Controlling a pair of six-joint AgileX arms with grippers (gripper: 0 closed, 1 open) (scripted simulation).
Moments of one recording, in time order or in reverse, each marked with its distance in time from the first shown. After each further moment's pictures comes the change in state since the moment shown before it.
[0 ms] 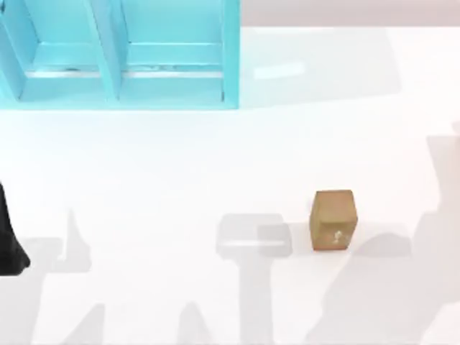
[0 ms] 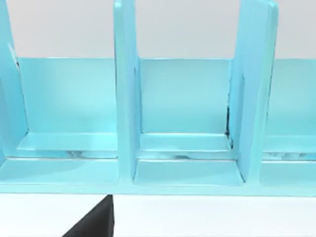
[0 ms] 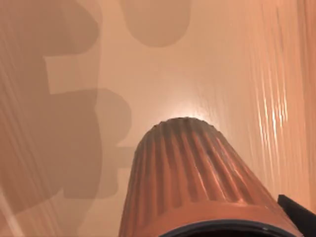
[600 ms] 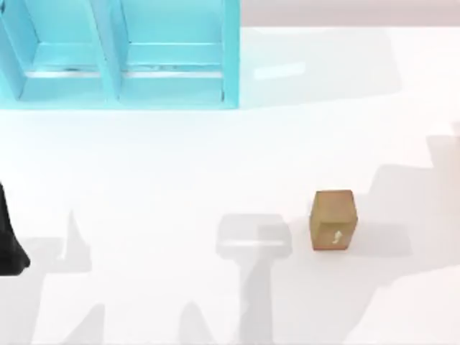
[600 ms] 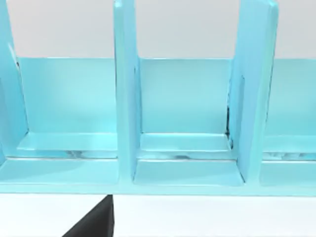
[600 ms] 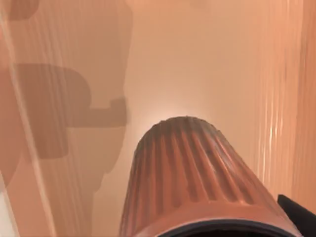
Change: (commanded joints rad) left arm 0.000 0.000 0.000 0.000 0.000 0.000; right arm 0.078 0.077 0.289 -0.206 -0.009 -0.070
